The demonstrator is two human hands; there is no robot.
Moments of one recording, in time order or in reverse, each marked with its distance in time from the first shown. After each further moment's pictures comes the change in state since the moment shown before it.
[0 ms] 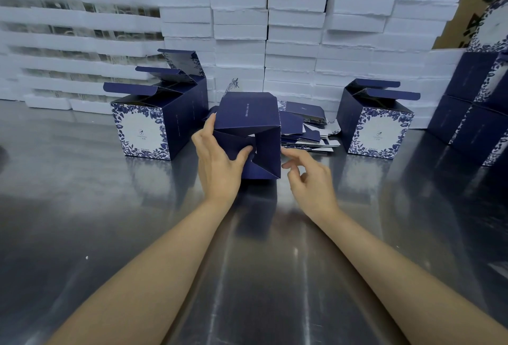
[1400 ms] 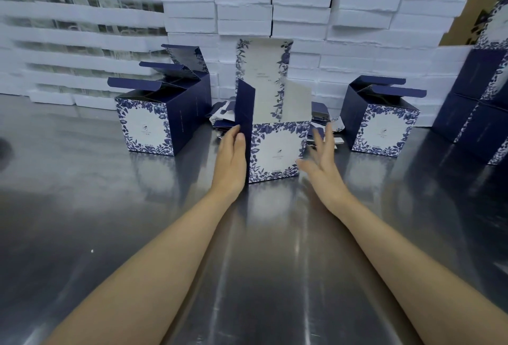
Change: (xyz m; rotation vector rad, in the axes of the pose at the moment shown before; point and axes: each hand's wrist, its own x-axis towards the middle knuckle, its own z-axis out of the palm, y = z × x) left_hand 0.000 0.006 -0.002 -0.273 -0.347 -0.287; right_hand 0.009 -0.003 -0.019 0.360 -0.151 0.369
